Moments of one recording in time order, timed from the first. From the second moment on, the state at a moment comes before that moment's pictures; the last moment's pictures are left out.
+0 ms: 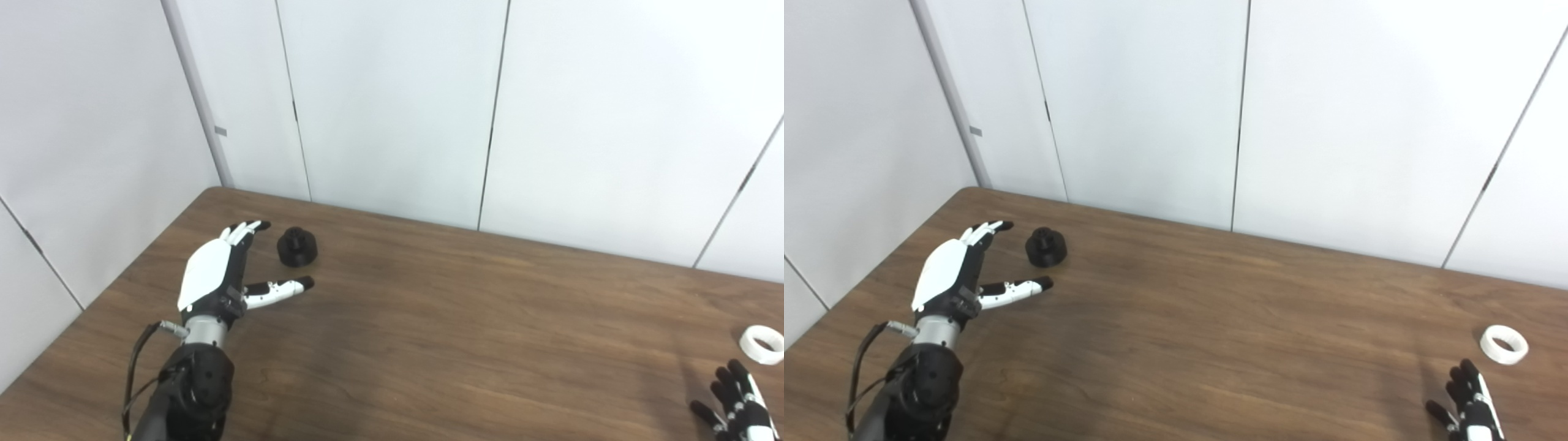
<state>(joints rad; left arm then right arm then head) -0.07 0.39 0.18 -0.21 0.63 0.38 0.04 0.08 -0.16 -0.08 -0.14 0.06 0.00 0.08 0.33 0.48</state>
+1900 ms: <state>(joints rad) -0.45 0.50 -0.02 0.43 0.51 0.42 0.03 0.10 -0.16 -0.07 -0.24 0.03 0.11 0.08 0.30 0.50</state>
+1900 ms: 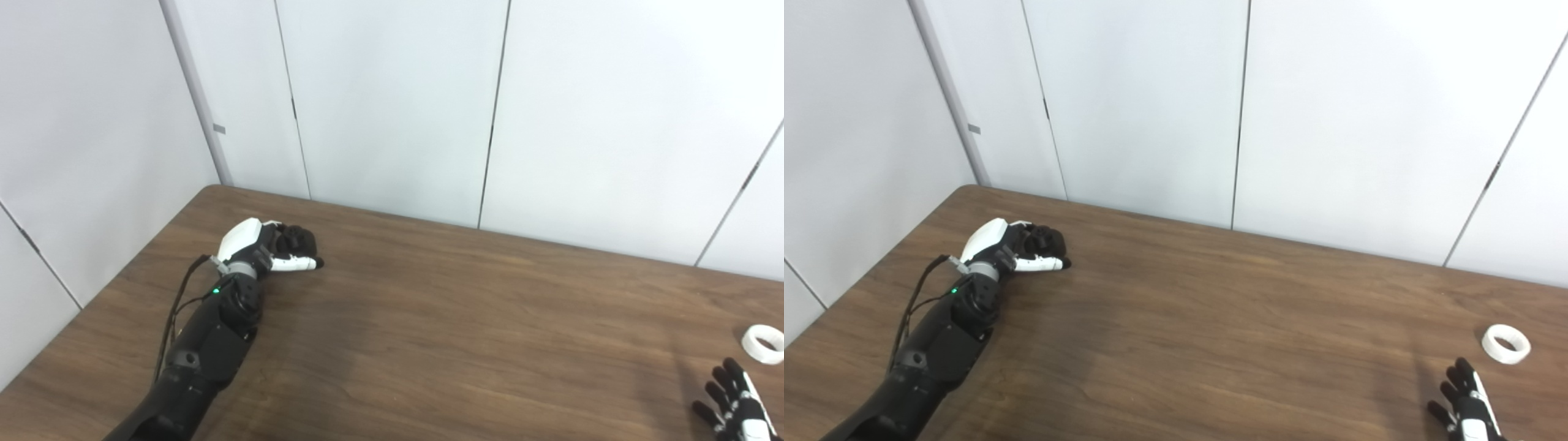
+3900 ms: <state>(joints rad) -0.42 0.48 -0.02 0.37 0.48 0.30 0.16 0.10 -0.16 -0.09 -0.27 0.05 0.15 0.08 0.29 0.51</state>
